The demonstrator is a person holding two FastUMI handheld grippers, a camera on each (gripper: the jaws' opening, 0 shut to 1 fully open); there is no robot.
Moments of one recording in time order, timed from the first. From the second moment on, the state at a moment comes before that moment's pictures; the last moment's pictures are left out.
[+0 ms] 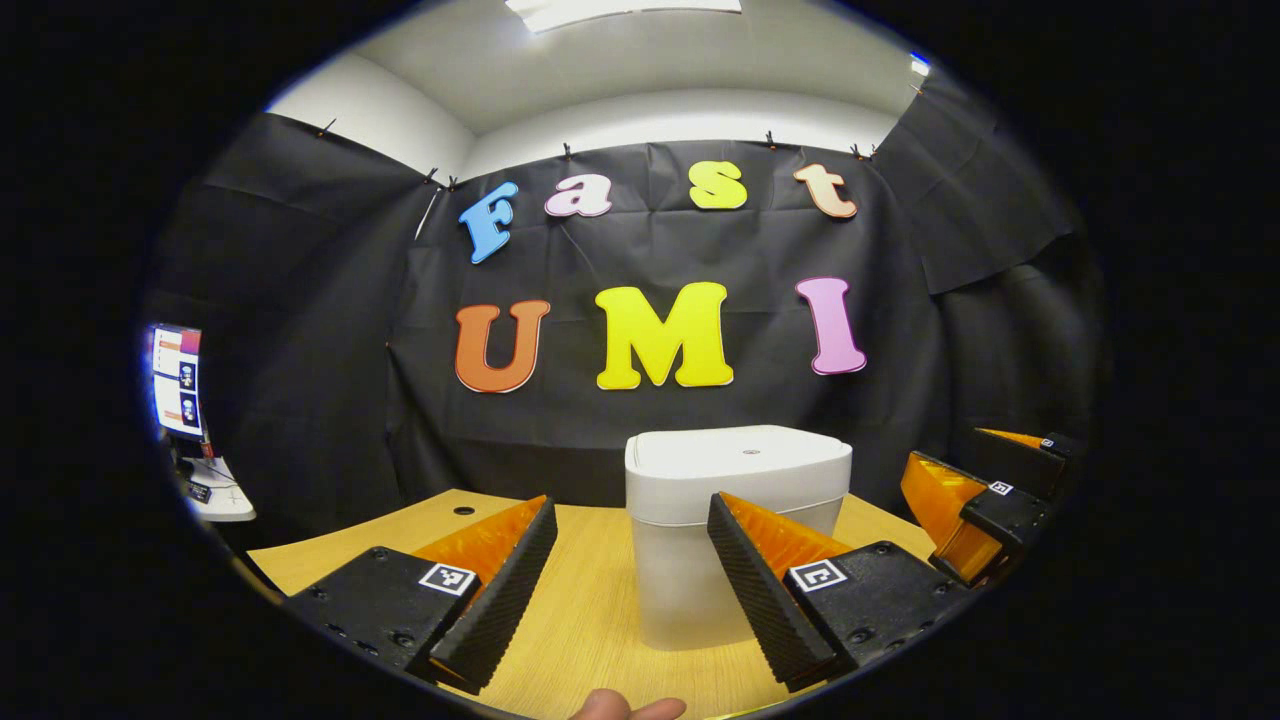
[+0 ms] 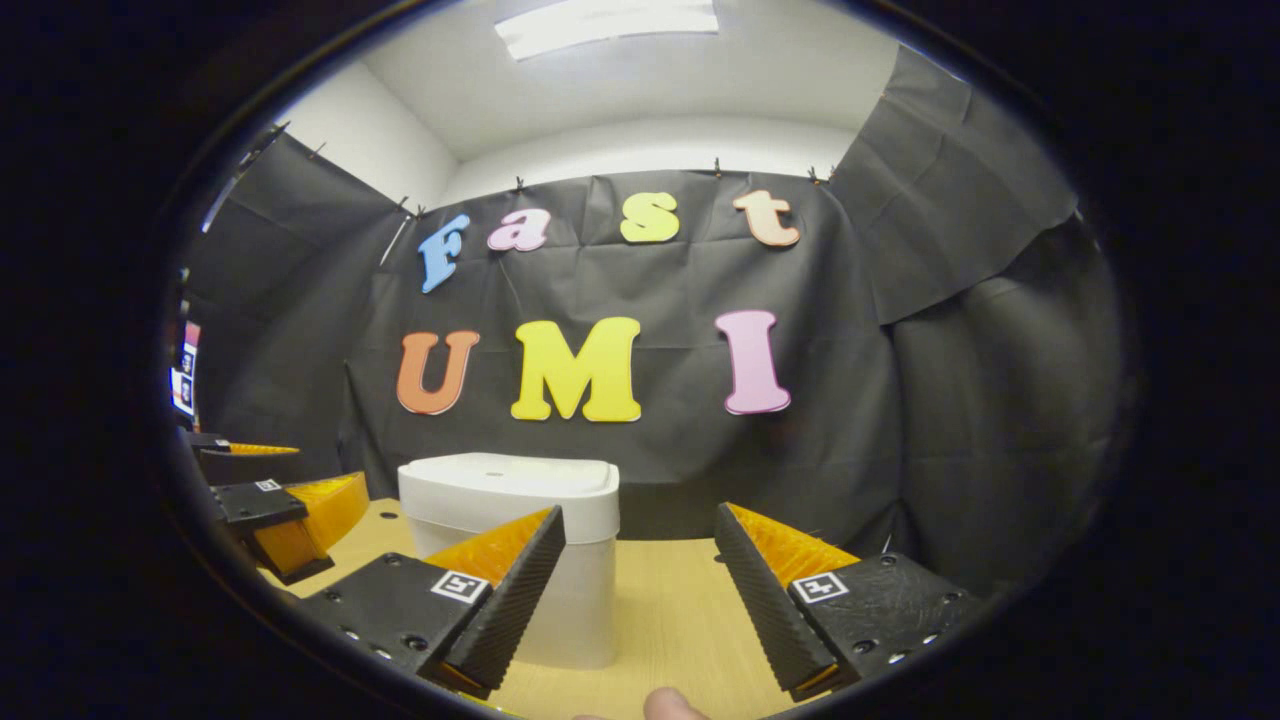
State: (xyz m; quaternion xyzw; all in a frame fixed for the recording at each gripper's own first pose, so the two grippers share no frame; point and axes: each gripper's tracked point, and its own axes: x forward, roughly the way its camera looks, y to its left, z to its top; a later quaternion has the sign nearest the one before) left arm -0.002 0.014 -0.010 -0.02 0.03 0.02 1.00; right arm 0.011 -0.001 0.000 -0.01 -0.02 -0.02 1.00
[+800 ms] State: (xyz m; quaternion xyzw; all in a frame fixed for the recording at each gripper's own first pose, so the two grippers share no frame) left arm -0.001 0.013 -0.008 -0.01 0.03 0.01 1.00; right arm 0.008 -0.001 0.001 -0.01 -0.02 -0.02 1.00
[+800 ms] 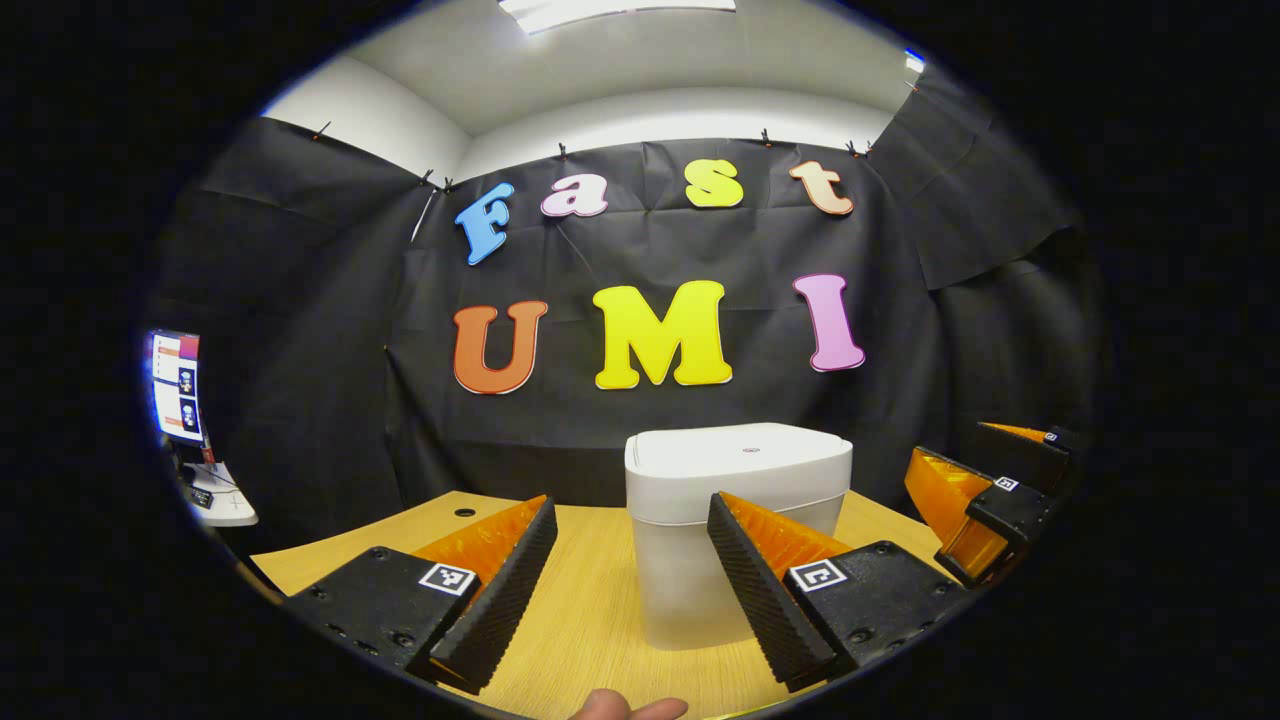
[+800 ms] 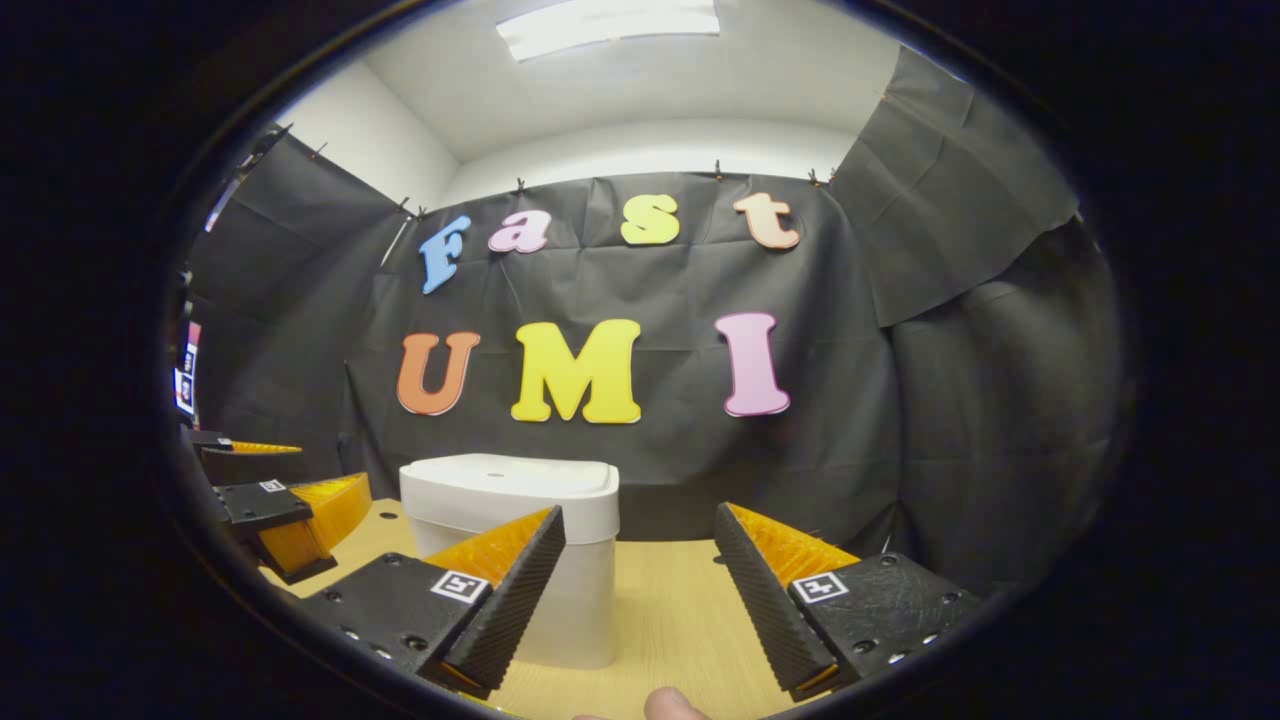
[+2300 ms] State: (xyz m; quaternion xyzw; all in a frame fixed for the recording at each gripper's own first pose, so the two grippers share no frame) left arm -0.003 0.010 -0.009 -0.02 0.03 0.01 1.00; right arm 0.005 0.000 0.001 -0.01 -0.02 -0.02 1.00
